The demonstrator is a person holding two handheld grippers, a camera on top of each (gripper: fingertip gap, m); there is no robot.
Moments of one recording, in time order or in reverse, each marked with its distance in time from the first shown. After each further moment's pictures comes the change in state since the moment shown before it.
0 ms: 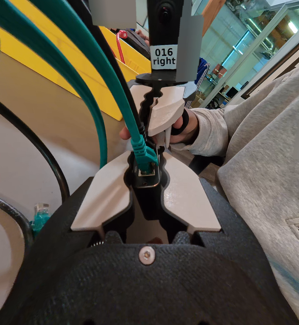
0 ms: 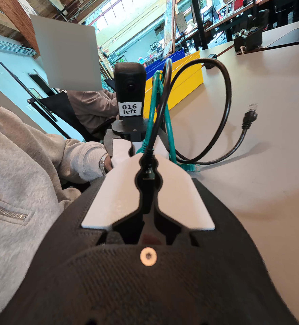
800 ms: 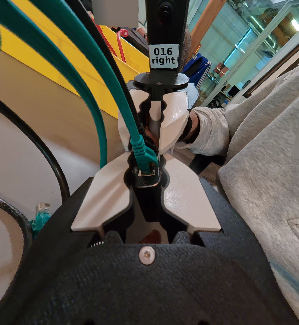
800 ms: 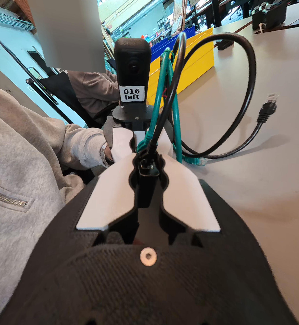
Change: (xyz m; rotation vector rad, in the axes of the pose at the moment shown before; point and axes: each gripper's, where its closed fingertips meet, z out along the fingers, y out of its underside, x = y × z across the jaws) left arm 0.000 0.001 0.001 -0.007 -0.006 0.004; right arm -0.004 0.014 0.006 -0.093 -0.044 -0.013
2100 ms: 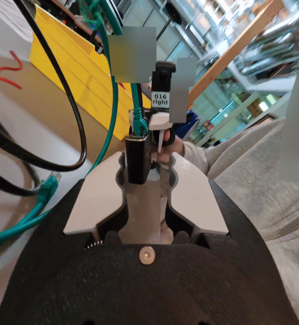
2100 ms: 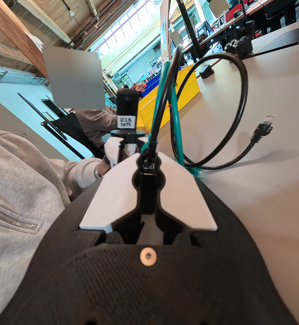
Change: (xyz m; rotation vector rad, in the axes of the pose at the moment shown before) left arm 0.003 -0.023 -0.040 0.248 -0.020 -0.189; right arm 0.010 -0.025 -0.019 0.167 0.027 0.110
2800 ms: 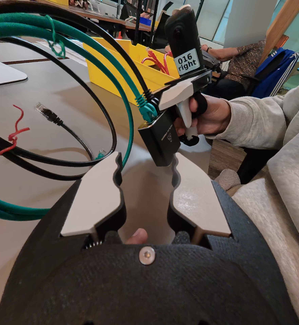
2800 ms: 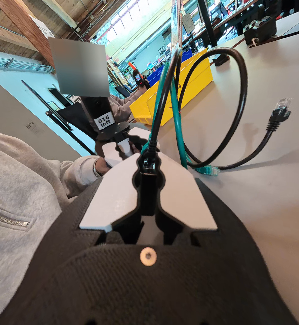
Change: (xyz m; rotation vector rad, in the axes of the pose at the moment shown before) left arm -0.010 0.021 -0.035 -0.102 -0.347 0.438; right arm -0.010 0.014 0.016 -0.051 -0.048 -0.001
